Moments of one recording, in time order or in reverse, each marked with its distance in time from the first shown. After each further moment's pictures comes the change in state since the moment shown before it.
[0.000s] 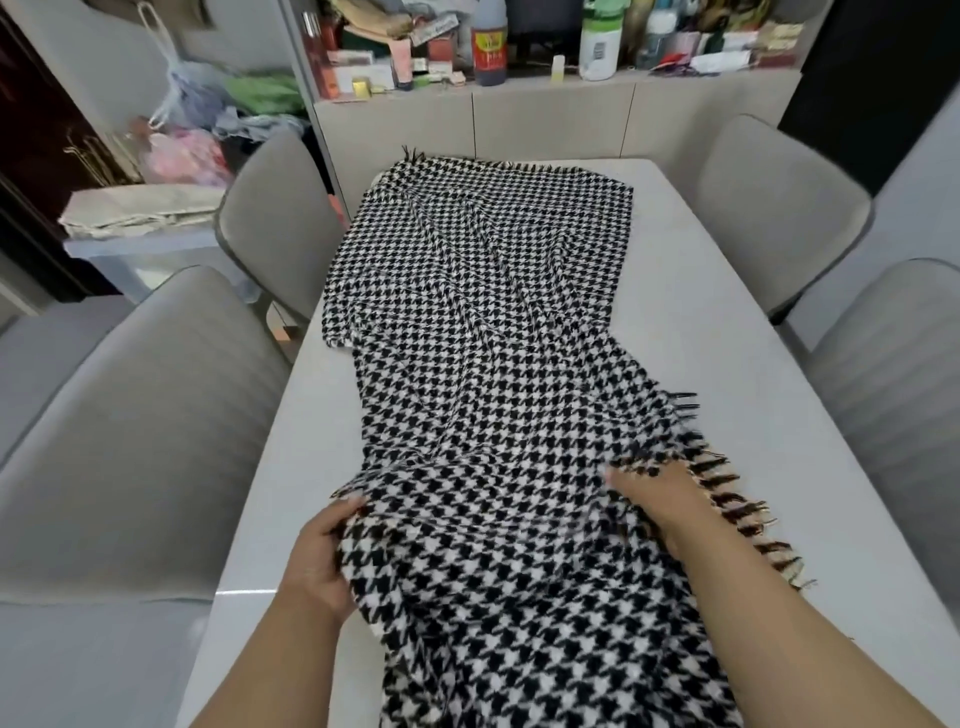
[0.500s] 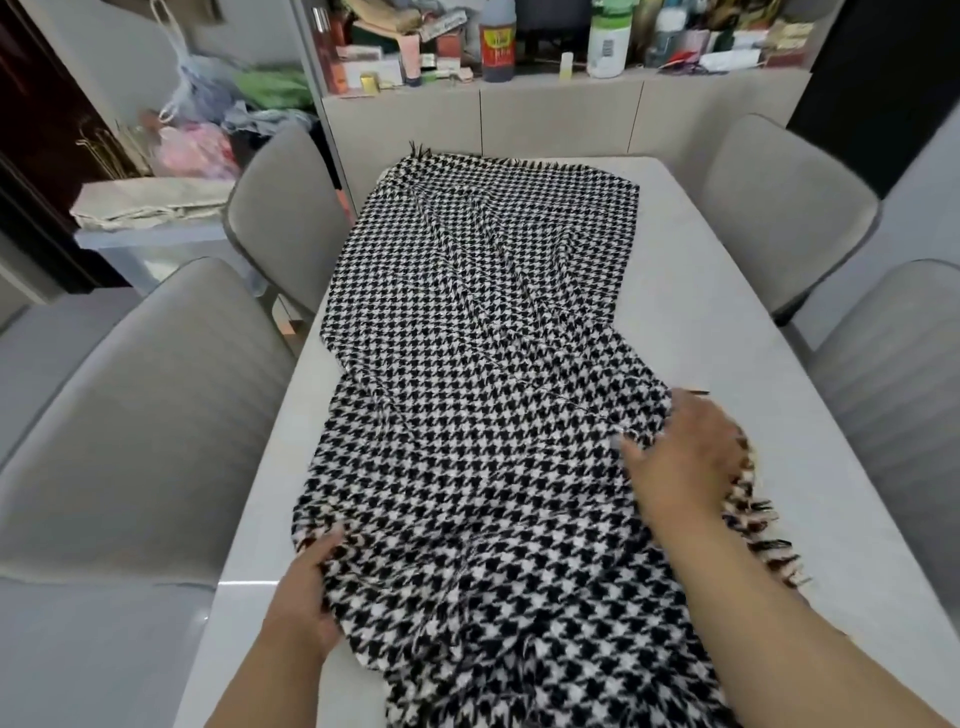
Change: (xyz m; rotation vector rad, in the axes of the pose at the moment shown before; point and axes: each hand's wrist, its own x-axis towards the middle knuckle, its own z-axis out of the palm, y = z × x) left_hand -0.014 -0.017 -0.037 0.028 0.331 -0.092; right_hand -0.014 -0.007 0.004 -0.583 0.599 -0.555
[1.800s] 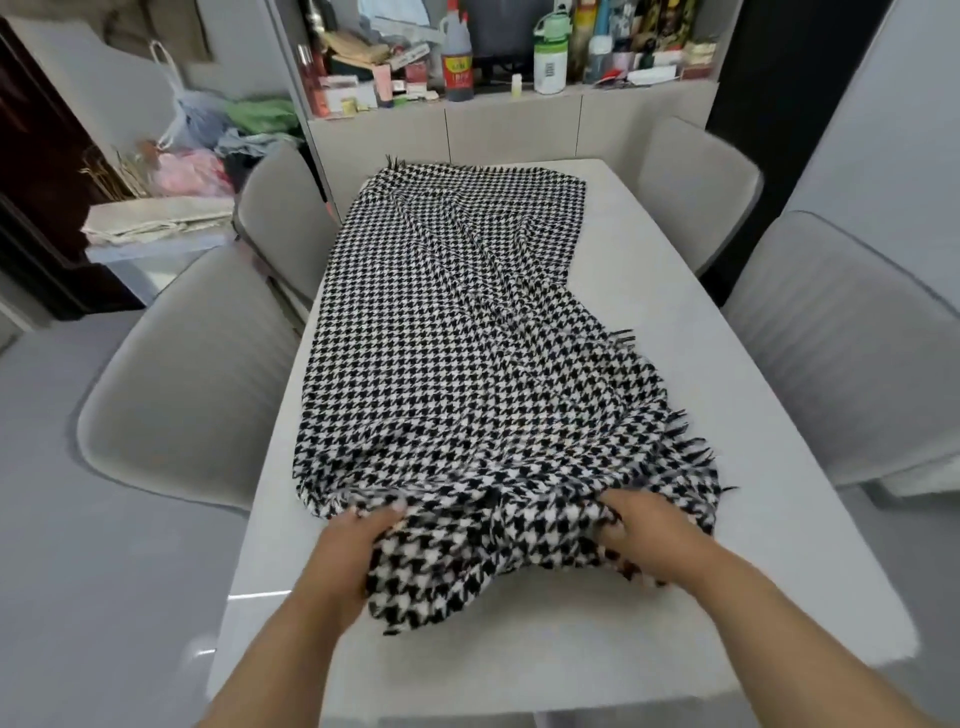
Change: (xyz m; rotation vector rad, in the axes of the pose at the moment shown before) left_hand -0.133 -0.065 -0.037 0.583 -0.230 0.274; right_hand -0.164 0.082 -0.069 0.047 -0.732 -0.336
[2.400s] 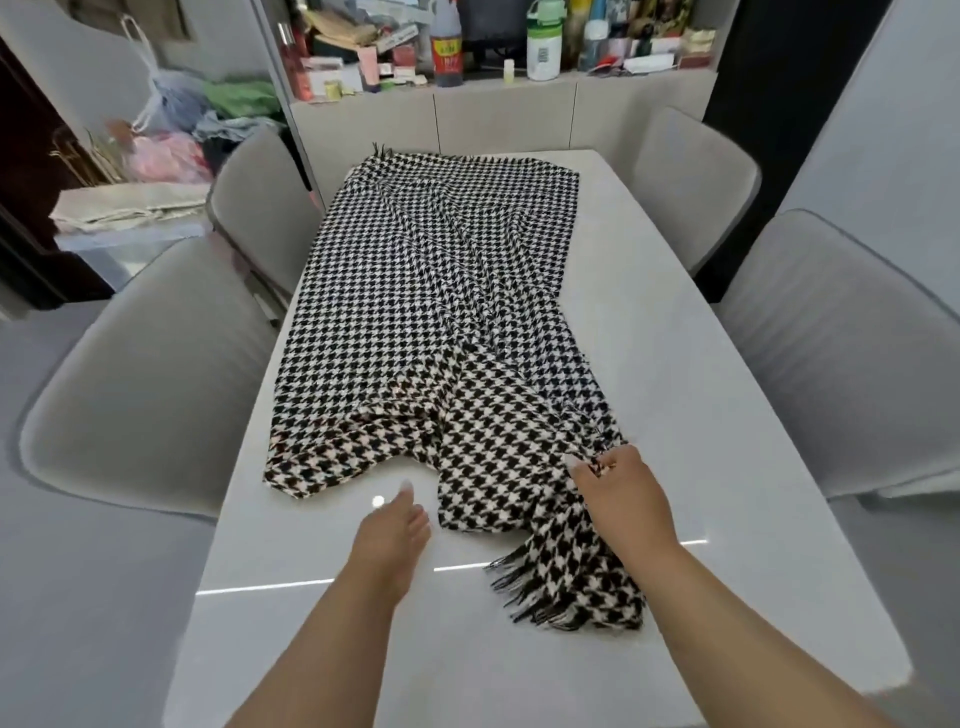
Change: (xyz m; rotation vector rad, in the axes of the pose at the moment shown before) left_hand 0.061 -0.012 0.063 -0.241 0.055 -0.112; right_hand 0.039 -0.013 -0.001 0.386 0.446 0.371
